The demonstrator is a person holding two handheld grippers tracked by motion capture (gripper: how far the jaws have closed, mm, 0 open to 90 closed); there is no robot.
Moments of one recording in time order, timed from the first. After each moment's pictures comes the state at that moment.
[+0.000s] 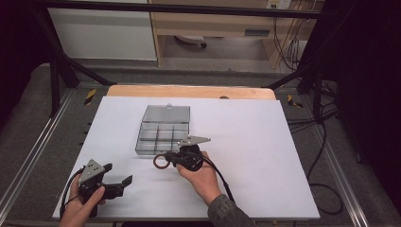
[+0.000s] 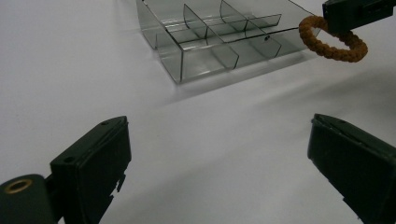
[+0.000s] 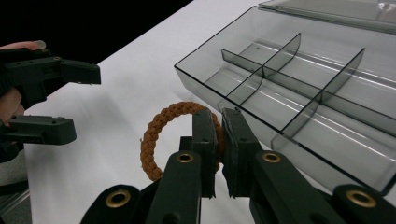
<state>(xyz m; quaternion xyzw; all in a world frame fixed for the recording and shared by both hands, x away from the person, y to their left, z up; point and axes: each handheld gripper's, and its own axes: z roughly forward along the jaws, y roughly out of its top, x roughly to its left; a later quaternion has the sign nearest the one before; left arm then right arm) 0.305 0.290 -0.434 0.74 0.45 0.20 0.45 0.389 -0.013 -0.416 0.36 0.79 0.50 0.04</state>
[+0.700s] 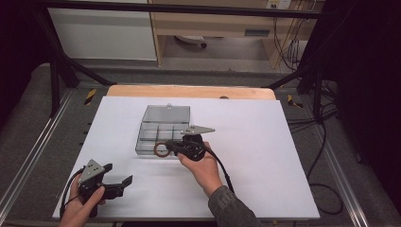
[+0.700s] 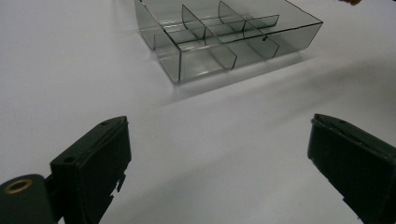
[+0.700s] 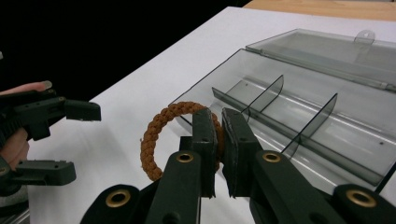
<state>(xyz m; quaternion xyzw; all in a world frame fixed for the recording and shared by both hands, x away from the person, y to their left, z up) 0.305 0.290 -0.434 0.74 0.45 0.20 0.45 0.407 -0.019 -0.393 0.36 0.76 0.53 0.05</state>
